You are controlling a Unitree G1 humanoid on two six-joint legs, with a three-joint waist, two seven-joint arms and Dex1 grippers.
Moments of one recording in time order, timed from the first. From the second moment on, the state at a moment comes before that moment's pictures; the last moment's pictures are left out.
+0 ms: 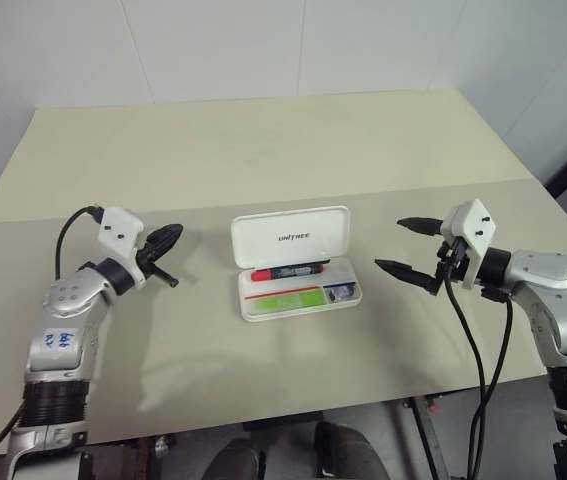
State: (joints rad) left arm -0.34 0.53 0.19 0.02 -0.27 0.27 -0.53; right arm -0.38 -0.73 -0.09 -0.06 0.34 0.30 0.98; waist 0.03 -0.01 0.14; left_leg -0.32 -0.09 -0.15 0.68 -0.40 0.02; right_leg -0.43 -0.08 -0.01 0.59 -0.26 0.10
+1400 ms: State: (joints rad) left arm -0.42 0.52 -0.14 -0.03 -0.21 0.12 -0.92; right arm -0.33 -0.73 -0.09 -0.13 0.37 0.35 0.90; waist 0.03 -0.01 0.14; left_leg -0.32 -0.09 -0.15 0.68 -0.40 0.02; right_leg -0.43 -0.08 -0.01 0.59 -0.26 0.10
